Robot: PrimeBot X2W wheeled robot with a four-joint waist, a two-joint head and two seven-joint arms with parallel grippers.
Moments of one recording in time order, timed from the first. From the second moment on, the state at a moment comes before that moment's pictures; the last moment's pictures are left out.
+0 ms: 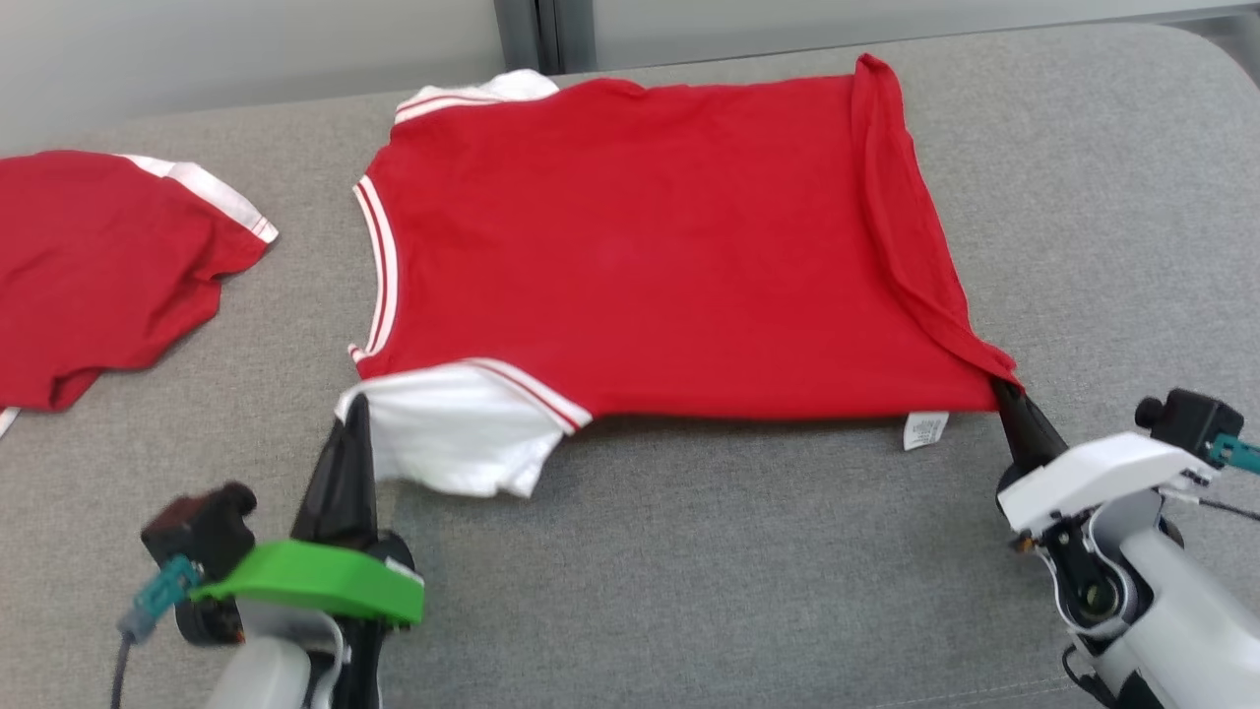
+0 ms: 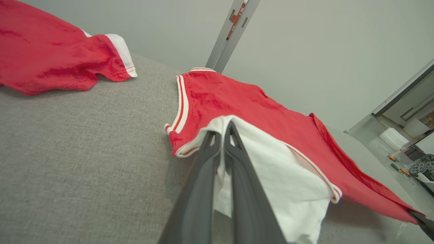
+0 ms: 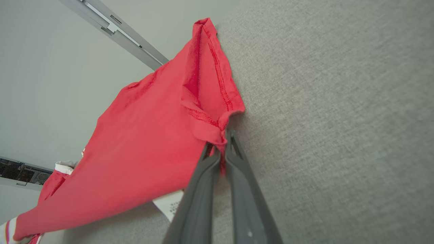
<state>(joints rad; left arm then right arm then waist) -0.21 0.21 -0.31 0.25 -0.77 0.01 -0.26 -0.43 -0.38 0.47 0.62 1.23 0.13 -0.24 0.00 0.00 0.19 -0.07</state>
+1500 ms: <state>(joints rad) -0.30 0.23 -0.40 0.29 -0.72 -0.04 -0.12 -0.24 -0.24 0.02 0.39 1.09 0.13 0.10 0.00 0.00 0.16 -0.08</state>
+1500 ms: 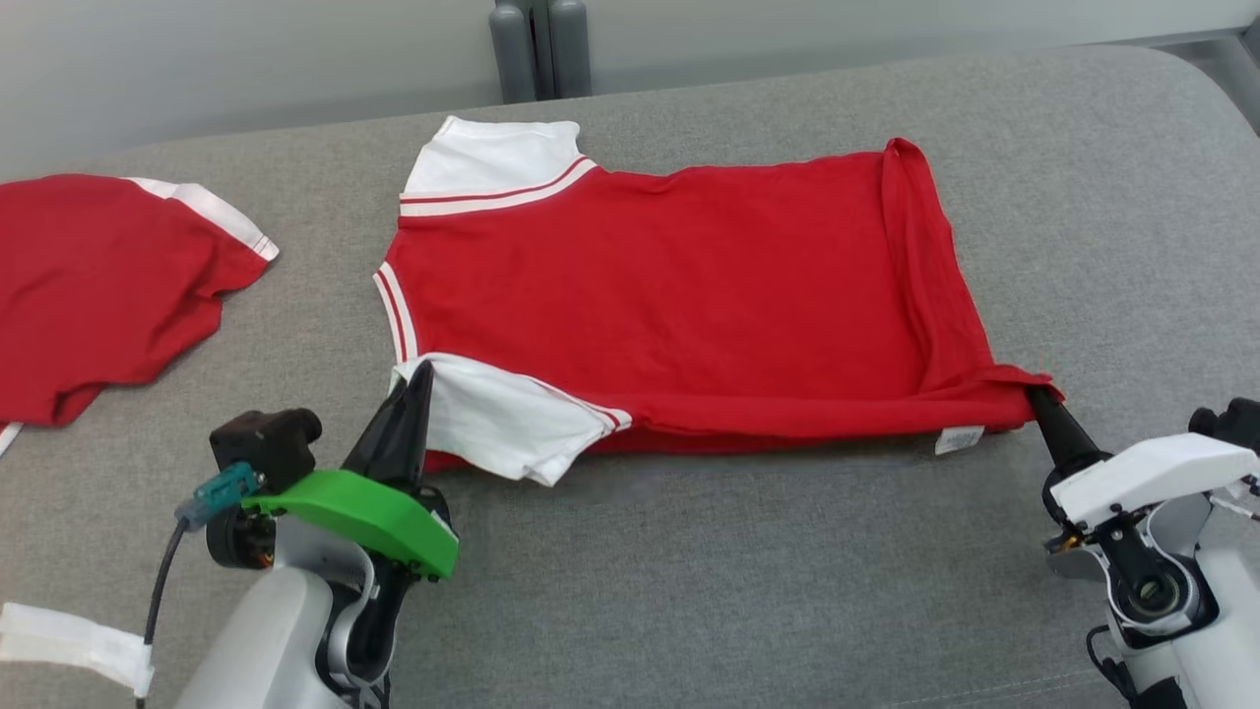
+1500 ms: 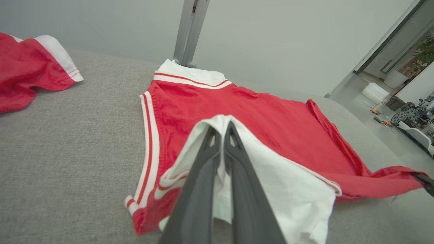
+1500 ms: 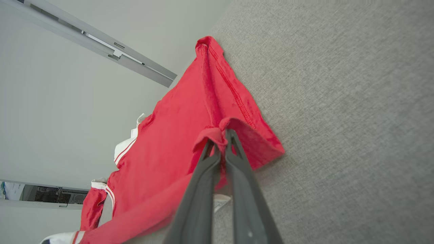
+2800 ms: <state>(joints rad) -0.40 0.17 -0.41 0.76 -0.68 -0.10 -0.24 -0.35 -0.31 0.17 0.54 0.70 0.13 -0.08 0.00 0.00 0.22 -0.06</state>
